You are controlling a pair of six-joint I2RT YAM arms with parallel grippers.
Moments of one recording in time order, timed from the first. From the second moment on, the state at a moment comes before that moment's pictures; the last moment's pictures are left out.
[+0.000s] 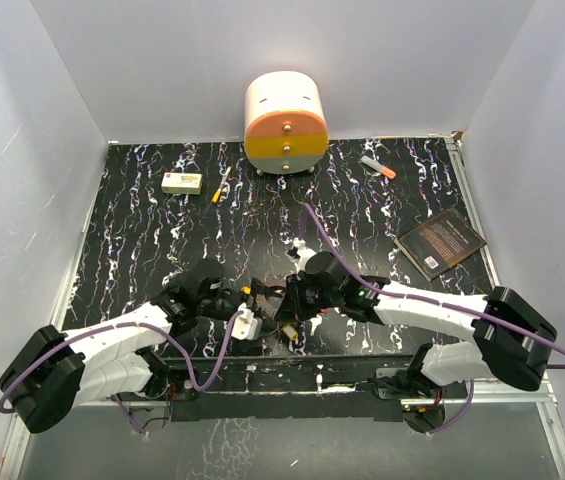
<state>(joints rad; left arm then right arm) -0.74 1.07 0.36 0.14 0.86 0.99 0.95 1.31 0.65 -0.02 -0.27 0.74</state>
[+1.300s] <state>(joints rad) -0.79 1.07 0.40 0.16 0.83 0.88 0.95 1.15 0.67 -0.07 -0.31 0.76</state>
